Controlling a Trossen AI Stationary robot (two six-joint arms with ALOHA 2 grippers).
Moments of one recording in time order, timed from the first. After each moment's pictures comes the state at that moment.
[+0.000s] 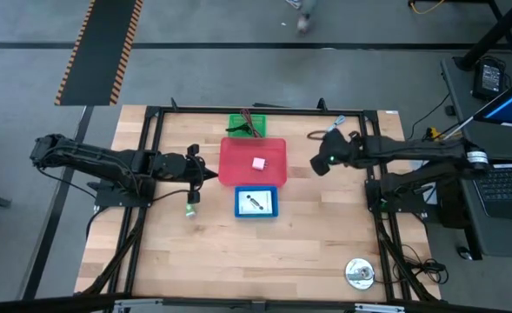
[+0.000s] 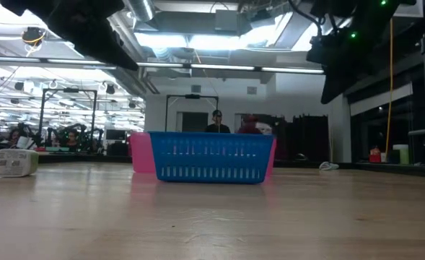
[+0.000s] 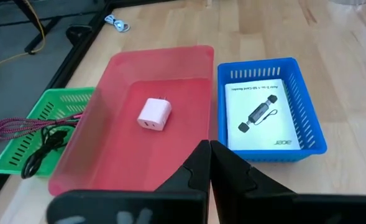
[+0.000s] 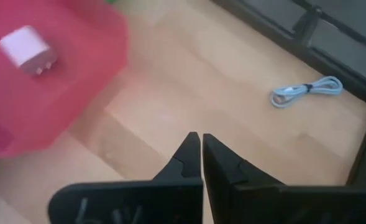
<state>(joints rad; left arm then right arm) -0.08 0.89 0.58 -0.26 -0.26 0.01 -0.15 1.13 0.88 -0.88 0.53 0.67</state>
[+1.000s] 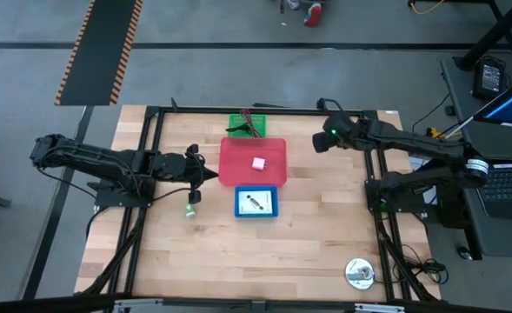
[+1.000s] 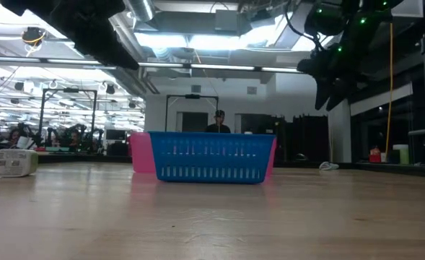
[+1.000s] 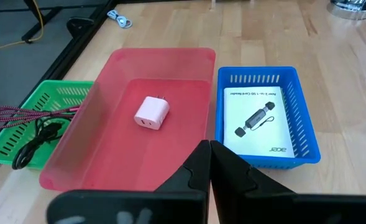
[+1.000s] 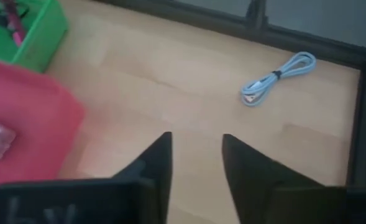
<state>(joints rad) -0.08 0.89 0.58 -0.25 -0.26 -0.07 -0.45 1.15 0.88 -0.79 0.42 0.74</state>
